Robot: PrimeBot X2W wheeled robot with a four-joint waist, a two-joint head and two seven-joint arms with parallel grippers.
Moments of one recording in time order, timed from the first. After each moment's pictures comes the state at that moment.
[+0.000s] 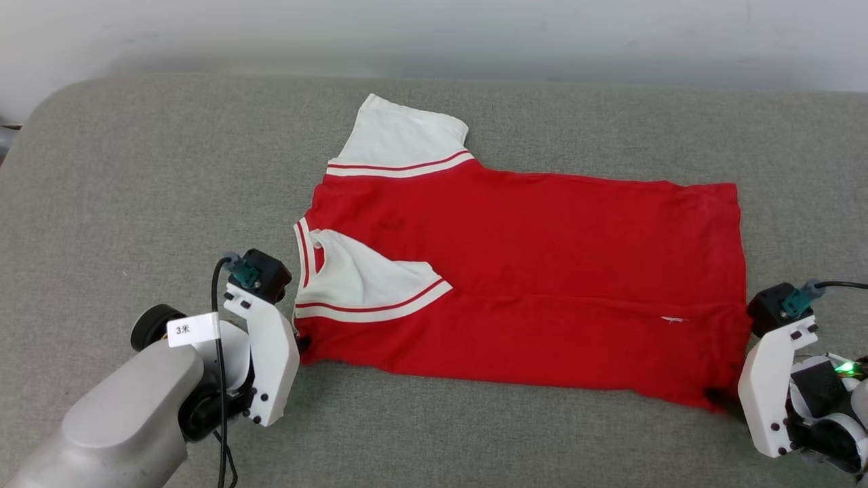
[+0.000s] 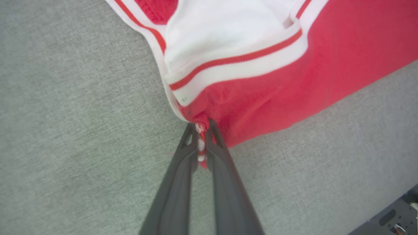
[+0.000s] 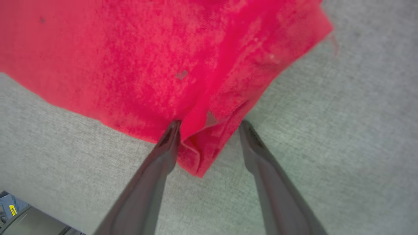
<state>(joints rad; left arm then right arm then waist) -0.66 0.63 -0.93 0.41 -0.91 -0.11 0.44 -0.37 -0.61 0.53 0.39 0.68 0.13 0.71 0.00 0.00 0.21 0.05</state>
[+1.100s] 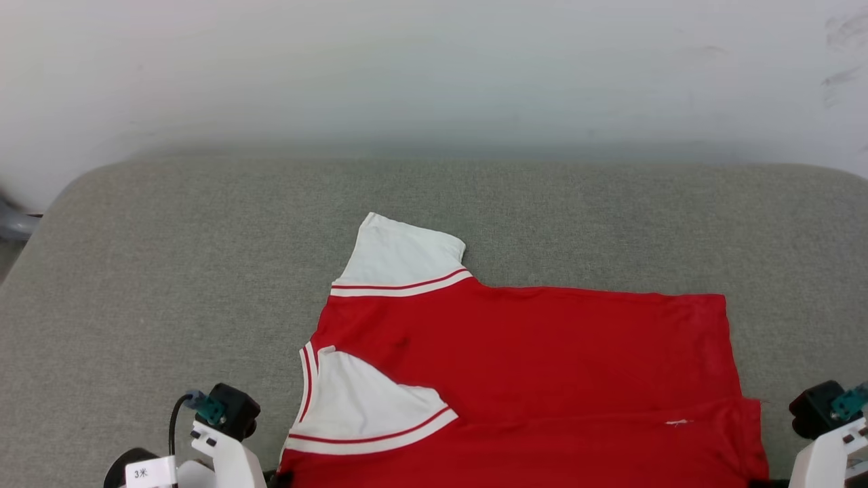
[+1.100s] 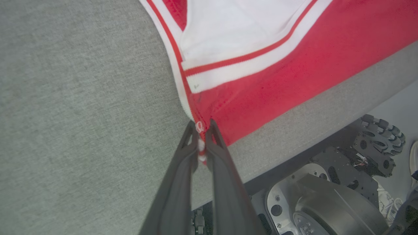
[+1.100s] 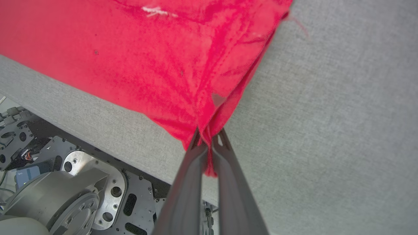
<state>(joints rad) -0.31 0.82 -0.93 0.10 -1.02 0.03 0.37 -0.02 -0.76 0.39 0.10 0.79 0.13 0.64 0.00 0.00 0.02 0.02</state>
